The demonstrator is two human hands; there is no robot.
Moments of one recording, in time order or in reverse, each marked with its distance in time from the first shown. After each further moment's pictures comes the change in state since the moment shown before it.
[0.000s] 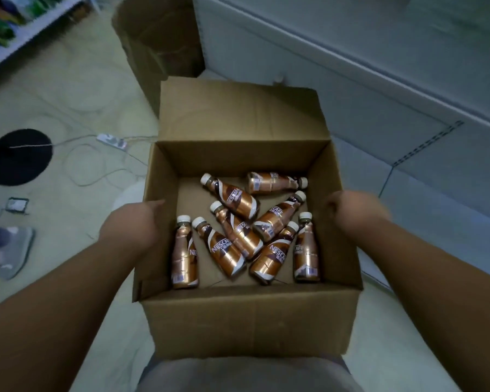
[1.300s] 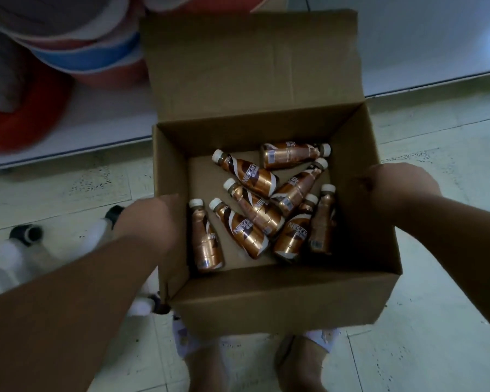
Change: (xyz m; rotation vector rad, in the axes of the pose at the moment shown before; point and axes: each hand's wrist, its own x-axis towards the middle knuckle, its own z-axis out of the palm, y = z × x) left_hand 0.275 0.115 0.476 0.309 -0.166 0.715; right_hand 0.092 0.043 0.546 0.209 -0.136 0.667
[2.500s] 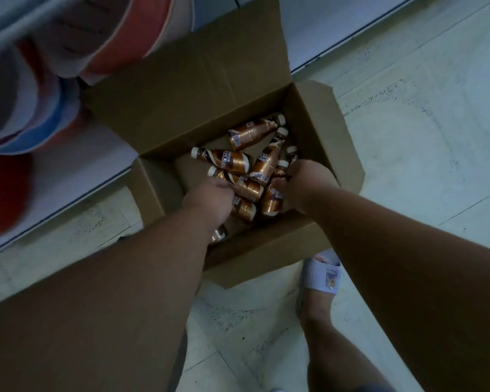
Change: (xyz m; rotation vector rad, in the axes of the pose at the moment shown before) left_hand 0.050 0.148 -0.056 -0.681 -0.517 -0.331; right_hand -0.003 -0.066 -0.026 0.814 -0.271 0.326
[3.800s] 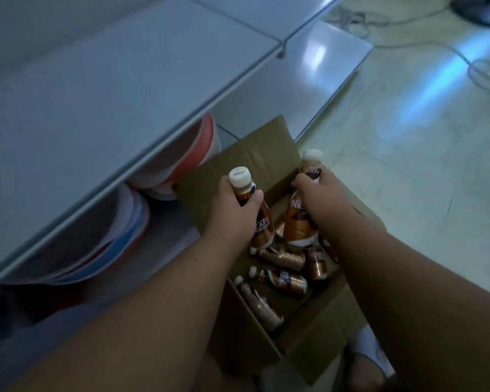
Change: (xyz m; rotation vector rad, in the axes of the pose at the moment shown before) left_hand -0.004 -0.006 -0.135 -0.054 -0.034 1.023; right_hand -0.076 -0.117 0.045 1.020 0.679 -0.002
